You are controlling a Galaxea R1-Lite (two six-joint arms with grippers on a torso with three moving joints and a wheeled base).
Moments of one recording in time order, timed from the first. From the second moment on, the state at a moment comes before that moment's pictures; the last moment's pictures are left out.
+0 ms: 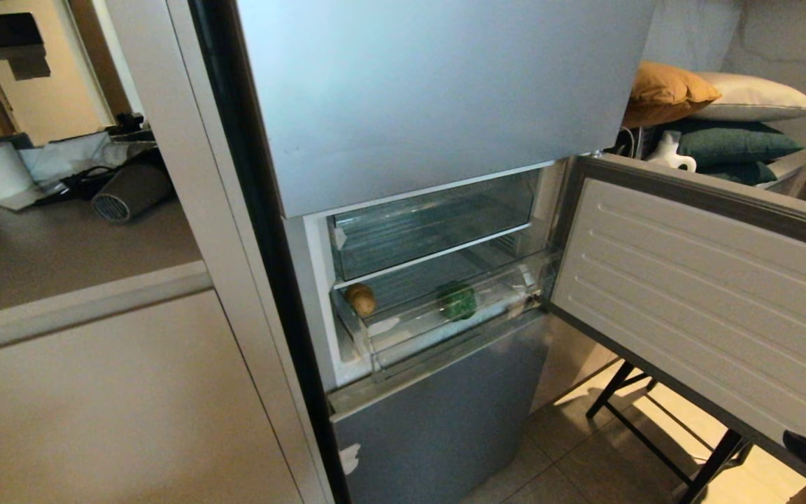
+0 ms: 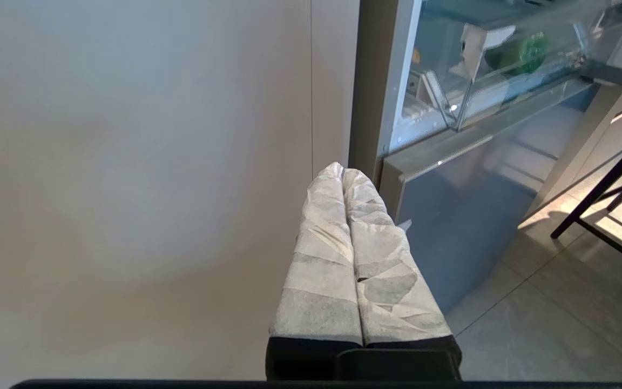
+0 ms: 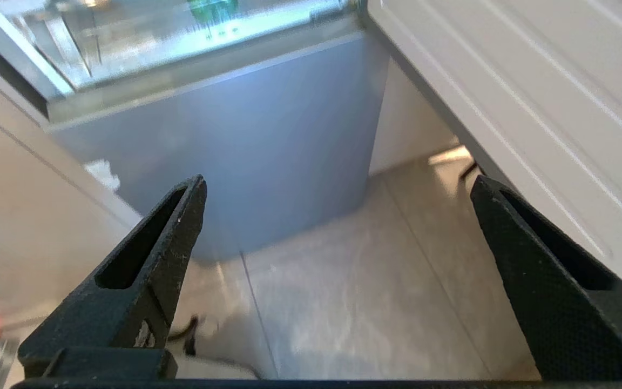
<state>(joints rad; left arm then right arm) 0.00 0.00 0.00 -0.02 0.00 0.00 0.17 0.70 -0.47 0.08 -0.02 0.06</state>
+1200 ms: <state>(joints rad) 0.00 0.00 0.00 -0.02 0.00 0.00 0.17 0.74 -0.47 0.12 -0.02 0.06</state>
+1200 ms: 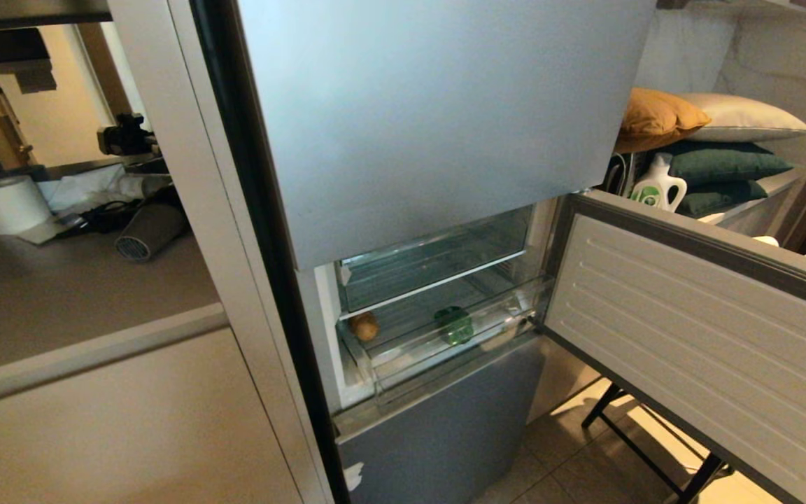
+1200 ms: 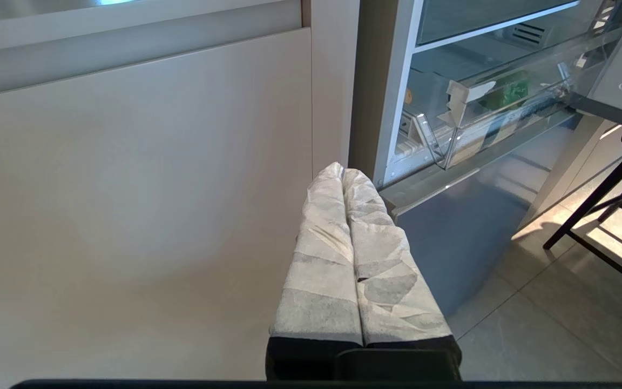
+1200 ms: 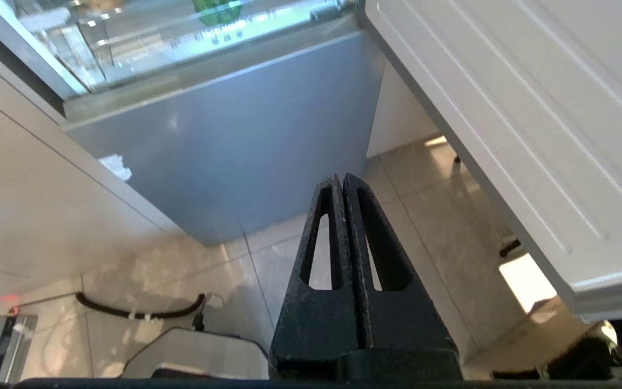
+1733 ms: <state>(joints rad) 0.00 0.00 0.00 -0.02 0.00 0.00 0.19 1.13 -0.63 0.12 0.02 0.05</state>
